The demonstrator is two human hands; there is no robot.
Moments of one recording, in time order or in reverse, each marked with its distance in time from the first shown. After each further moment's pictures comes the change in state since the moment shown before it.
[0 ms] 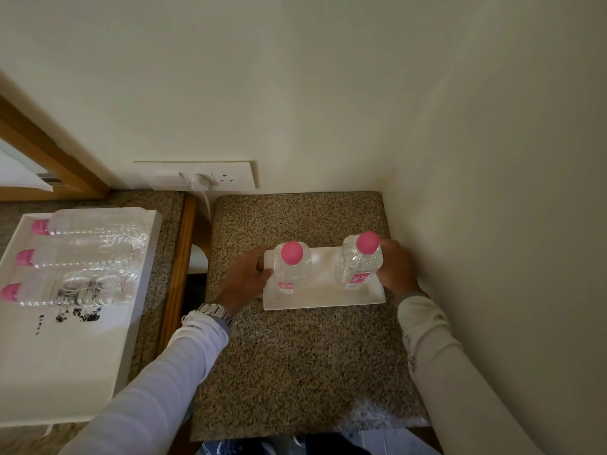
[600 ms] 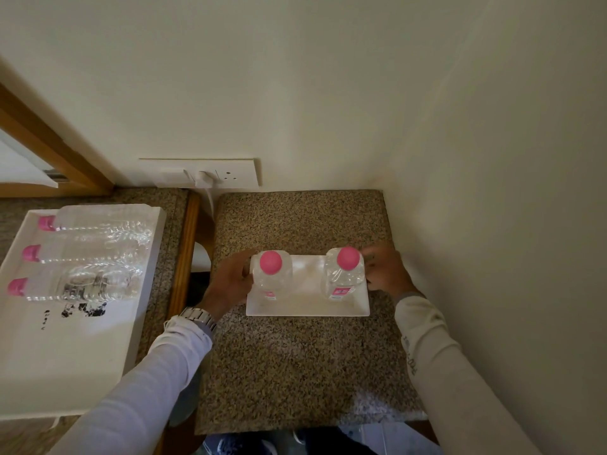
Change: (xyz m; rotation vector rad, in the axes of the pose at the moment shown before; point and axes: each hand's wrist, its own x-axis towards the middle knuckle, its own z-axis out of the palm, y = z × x) left_hand -0.019 -0.020 -0.023 0.032 0.027 0.008; right_hand 0.001 0.009 0.021 -0.010 -0.144 0.002
